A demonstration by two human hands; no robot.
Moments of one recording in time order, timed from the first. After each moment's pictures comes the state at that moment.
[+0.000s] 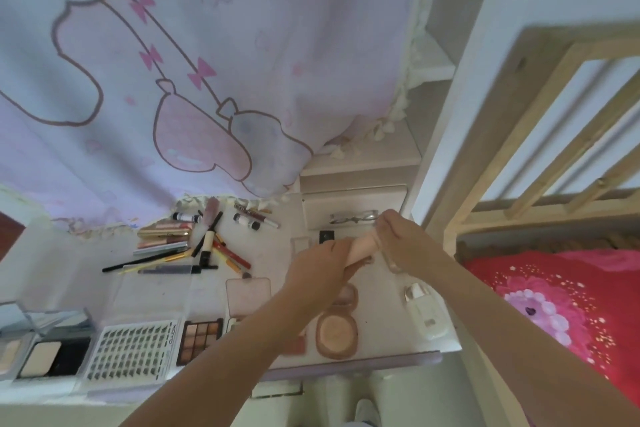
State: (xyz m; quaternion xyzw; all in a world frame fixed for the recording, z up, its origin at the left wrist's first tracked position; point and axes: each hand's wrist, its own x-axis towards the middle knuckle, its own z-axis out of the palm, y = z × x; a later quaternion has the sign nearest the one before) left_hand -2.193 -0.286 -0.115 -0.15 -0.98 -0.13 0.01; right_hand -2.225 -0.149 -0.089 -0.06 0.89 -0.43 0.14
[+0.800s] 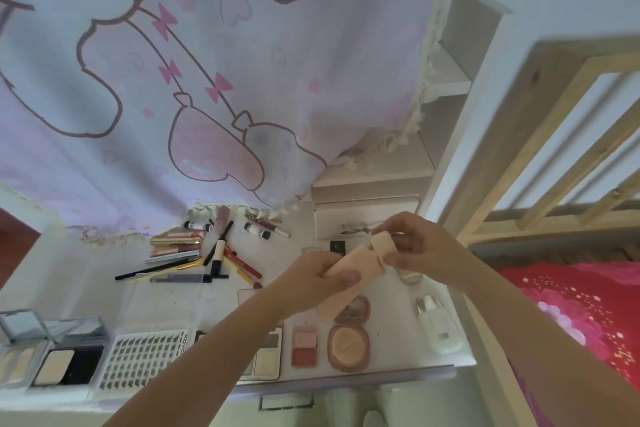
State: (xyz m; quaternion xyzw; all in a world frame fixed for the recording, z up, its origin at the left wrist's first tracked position) left_hand -2.196 -0.330 -0.089 -0.05 -0.84 -0.49 -0.23; right_hand -2.238 -0.135 -0.081 -0.16 0.74 -0.62 0.22
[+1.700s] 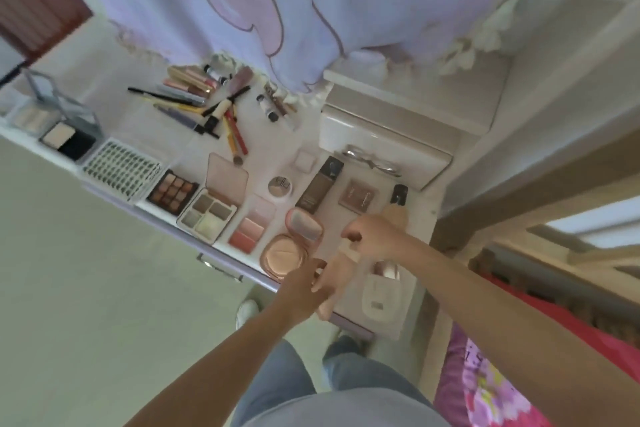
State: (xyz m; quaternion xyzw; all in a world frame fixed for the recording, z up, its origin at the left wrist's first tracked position) left_hand -2.154 -0.195 -0.244 0.29 -0.81 -0.45 -0.23; right_hand -2.304 -0.121 -0.220 -0.39 0.82 -0.08 0.41
